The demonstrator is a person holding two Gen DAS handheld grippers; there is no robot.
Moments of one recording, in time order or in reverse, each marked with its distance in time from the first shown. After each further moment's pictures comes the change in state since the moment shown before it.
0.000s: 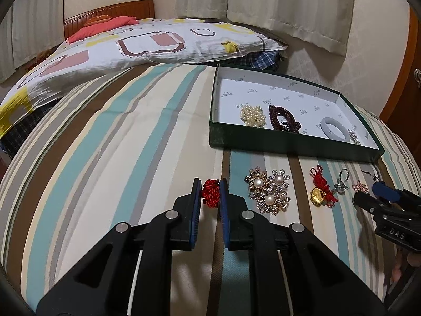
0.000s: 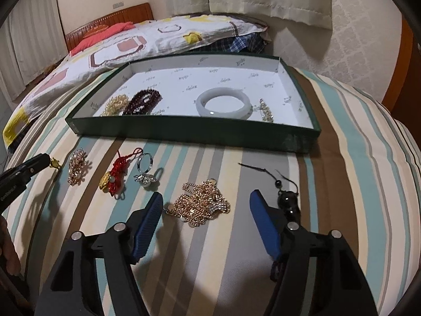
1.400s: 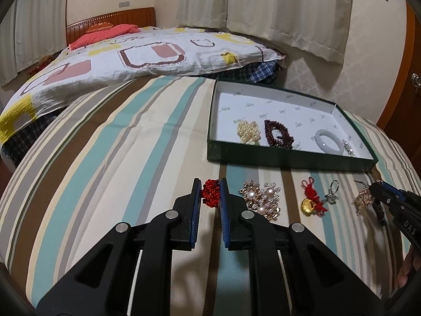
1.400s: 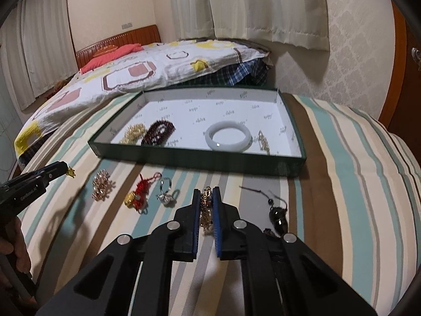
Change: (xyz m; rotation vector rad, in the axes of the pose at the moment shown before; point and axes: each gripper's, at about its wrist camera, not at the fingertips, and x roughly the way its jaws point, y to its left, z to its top) left arm -0.020 -0.001 0.010 0.002 -0.054 -0.004; right arm -0.042 0.002 0.007 -0.001 -0.151 0.038
